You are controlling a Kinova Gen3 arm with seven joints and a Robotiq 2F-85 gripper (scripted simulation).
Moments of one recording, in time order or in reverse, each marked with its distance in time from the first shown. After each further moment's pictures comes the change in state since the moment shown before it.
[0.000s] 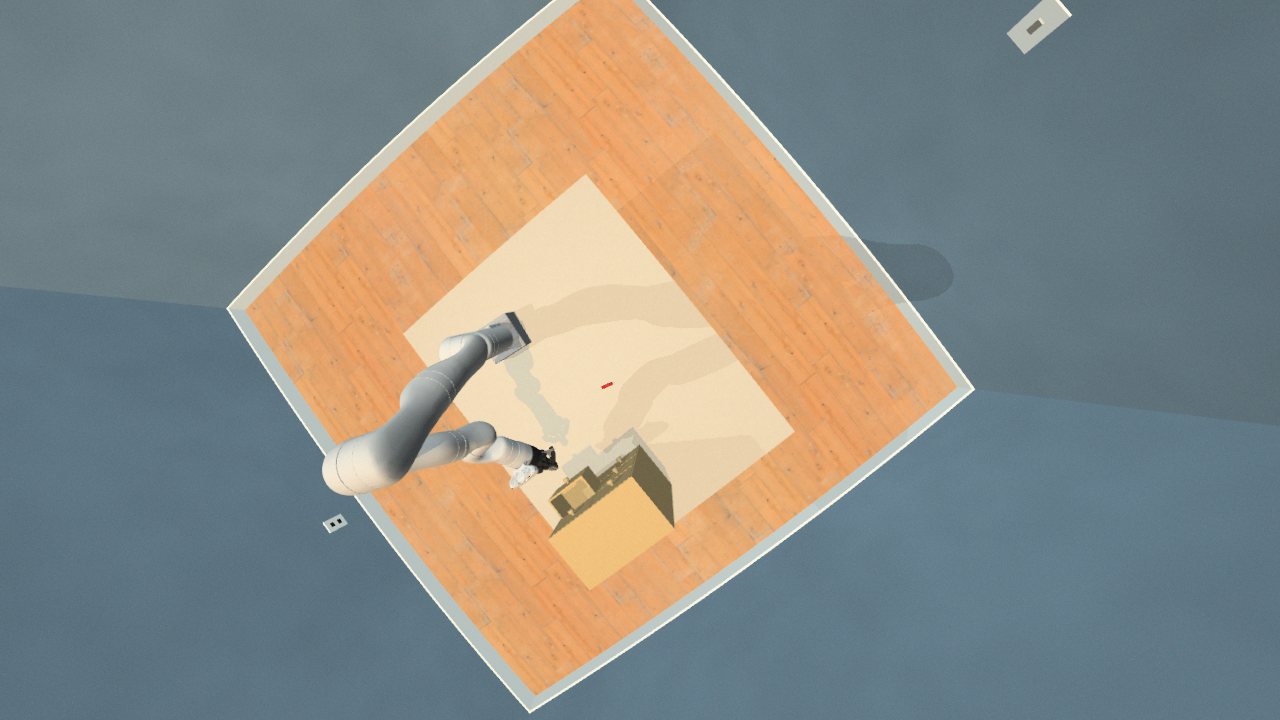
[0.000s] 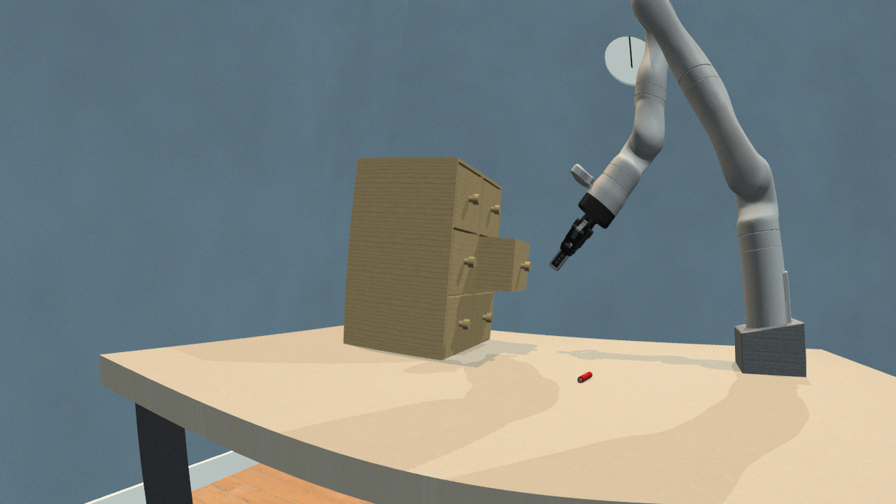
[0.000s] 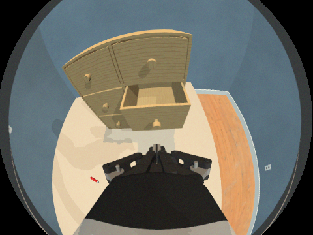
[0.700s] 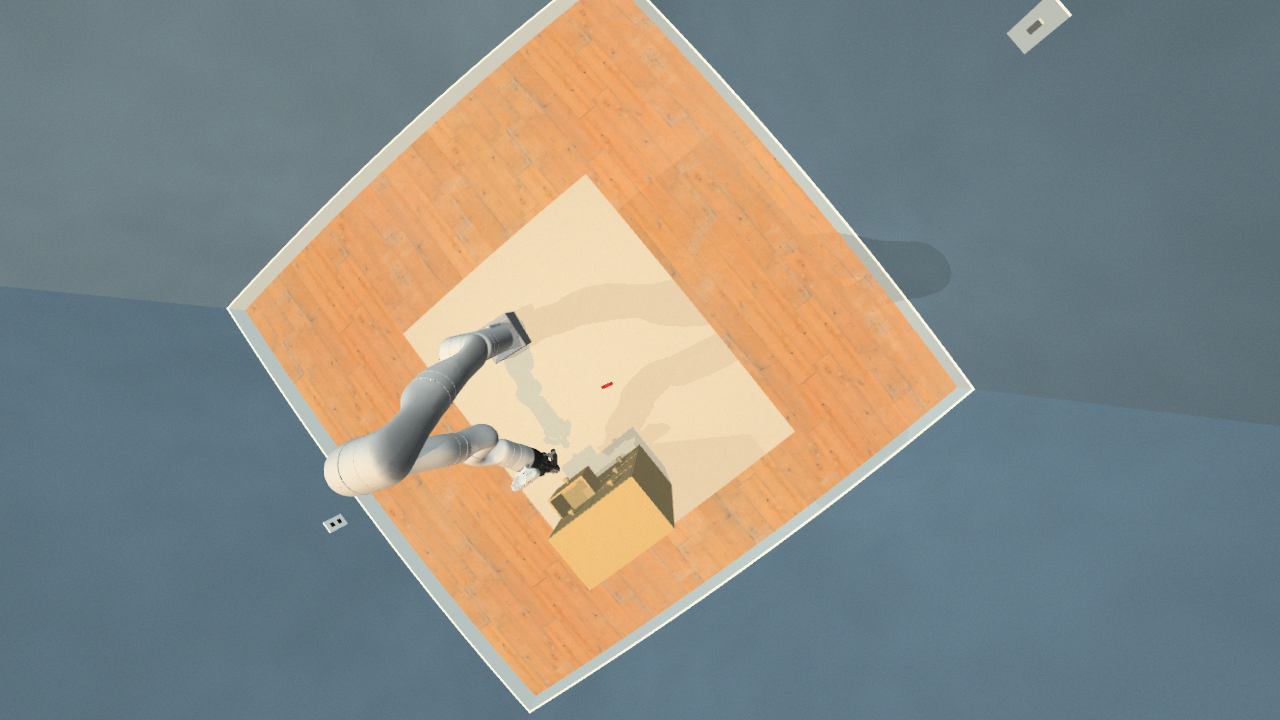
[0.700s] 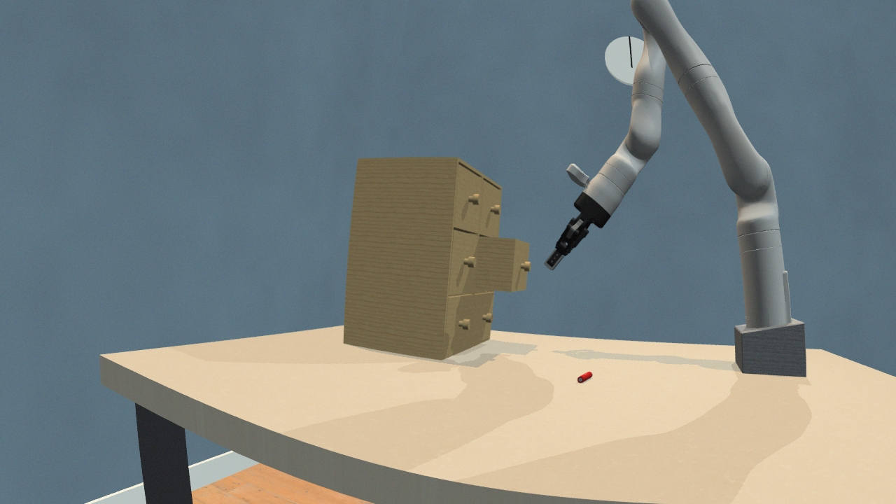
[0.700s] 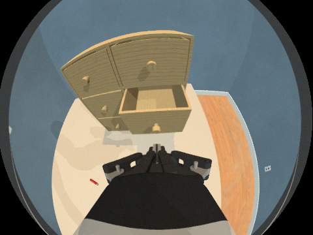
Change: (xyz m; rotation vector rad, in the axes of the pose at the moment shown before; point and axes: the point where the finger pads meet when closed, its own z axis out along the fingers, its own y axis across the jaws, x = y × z) arm 0.008 0.001 0.005 -0.002 0.005 -0.003
